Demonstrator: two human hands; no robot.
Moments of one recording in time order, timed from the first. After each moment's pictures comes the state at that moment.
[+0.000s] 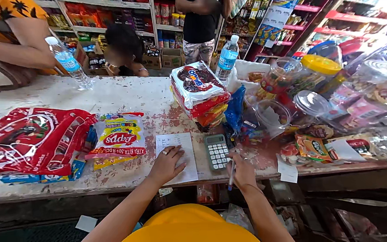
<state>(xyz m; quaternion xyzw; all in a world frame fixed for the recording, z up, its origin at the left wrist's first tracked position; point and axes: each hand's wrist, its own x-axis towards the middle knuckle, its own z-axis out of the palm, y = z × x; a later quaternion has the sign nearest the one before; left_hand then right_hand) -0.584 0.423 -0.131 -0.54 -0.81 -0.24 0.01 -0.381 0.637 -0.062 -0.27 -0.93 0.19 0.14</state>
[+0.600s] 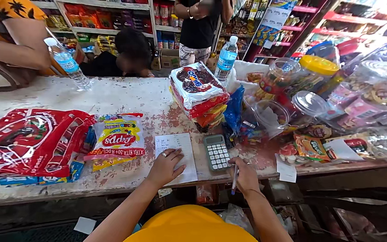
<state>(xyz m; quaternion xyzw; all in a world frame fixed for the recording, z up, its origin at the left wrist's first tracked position) -0.582 0.420 -0.136 -0.56 -0.79 -0.26 0.07 -0.364 0.640 -0.070 -0.29 -0.92 0.20 0.15</state>
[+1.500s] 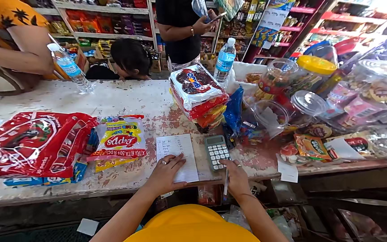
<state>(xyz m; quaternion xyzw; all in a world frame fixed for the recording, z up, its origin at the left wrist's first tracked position) -0.572 0.396 -0.135 -0.59 -0.78 -0.20 0.00 -0.374 0.614 -0.085 -0.19 -0.94 0.19 0.20</state>
